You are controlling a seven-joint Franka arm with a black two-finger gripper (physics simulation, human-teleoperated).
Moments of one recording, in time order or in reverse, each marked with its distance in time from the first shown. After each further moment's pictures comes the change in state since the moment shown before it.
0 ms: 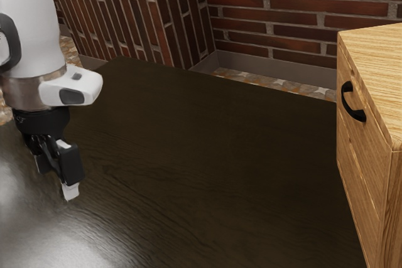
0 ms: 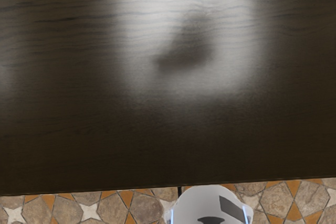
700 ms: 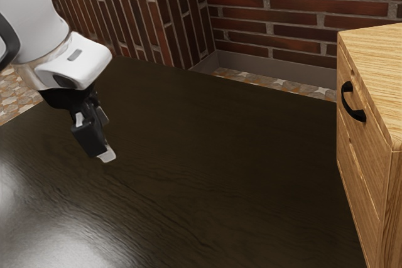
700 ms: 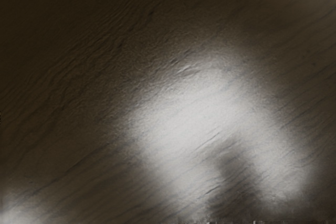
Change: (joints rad) arm -0.036 -0.022 0.000 -0.028 -0.017 0.366 0.448
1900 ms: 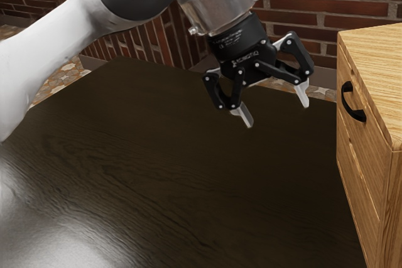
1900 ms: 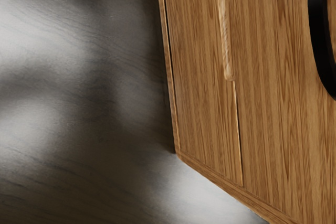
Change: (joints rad) arm 0.056 0.689 -0.213 0.794 -0.476 -0.124 -1.262
